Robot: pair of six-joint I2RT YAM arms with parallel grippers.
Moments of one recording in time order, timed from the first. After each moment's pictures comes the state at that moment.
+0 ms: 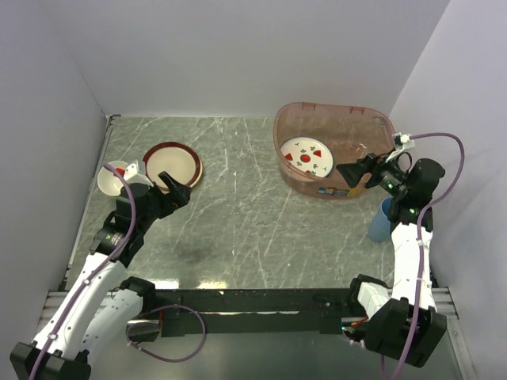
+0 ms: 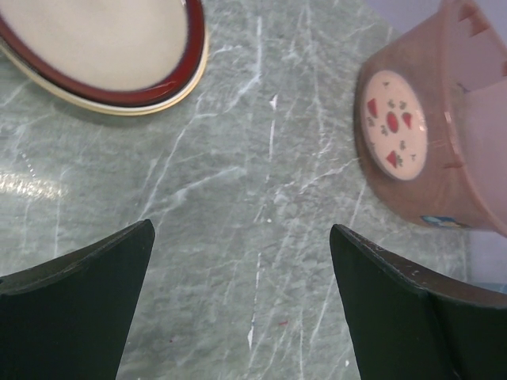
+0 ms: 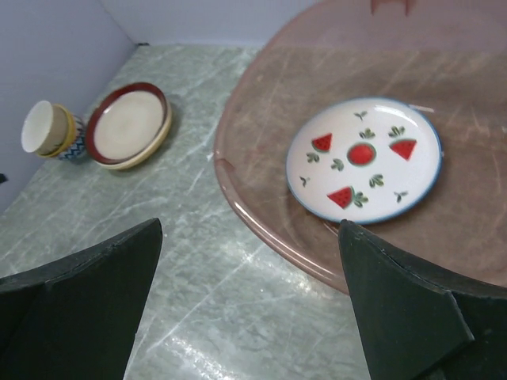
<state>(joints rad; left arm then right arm) -0.31 0.70 0.68 -0.38 -0.09 -0.73 -0.35 0.95 0.79 -0.02 -0.91 0.23</state>
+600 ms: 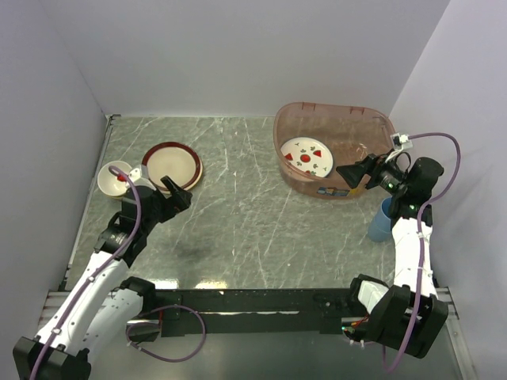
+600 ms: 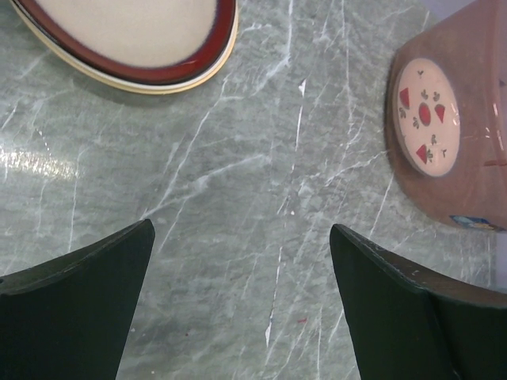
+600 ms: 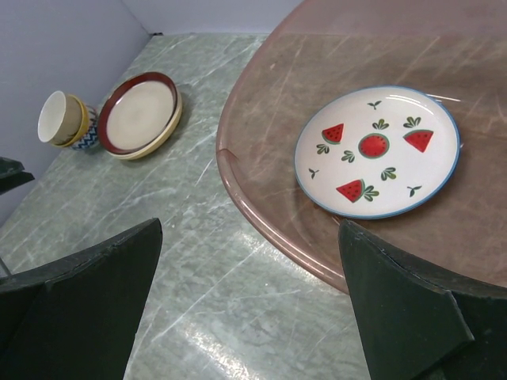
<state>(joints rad) -0.31 0.72 0.62 -0.38 -0.12 -0.74 -0.38 1.00 0.77 0.02 -0.98 0.24</state>
